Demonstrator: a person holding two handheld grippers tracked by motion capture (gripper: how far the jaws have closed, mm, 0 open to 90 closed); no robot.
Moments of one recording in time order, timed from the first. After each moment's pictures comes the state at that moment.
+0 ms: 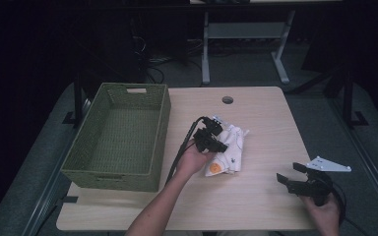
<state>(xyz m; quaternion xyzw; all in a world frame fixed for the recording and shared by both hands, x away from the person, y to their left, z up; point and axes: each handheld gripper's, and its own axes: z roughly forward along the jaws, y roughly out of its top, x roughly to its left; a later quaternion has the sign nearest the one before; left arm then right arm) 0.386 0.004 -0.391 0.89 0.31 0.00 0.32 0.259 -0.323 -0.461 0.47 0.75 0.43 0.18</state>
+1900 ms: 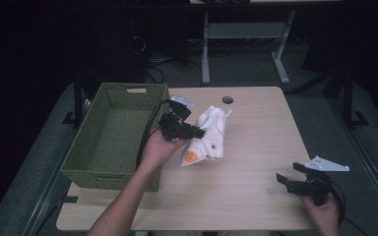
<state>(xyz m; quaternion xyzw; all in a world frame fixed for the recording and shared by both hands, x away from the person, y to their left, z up) 0.369 0.089 -0.305 0.87 0.31 0.01 0.39 0.260 -0.321 -0.461 0.47 0.75 0.42 0.19</state>
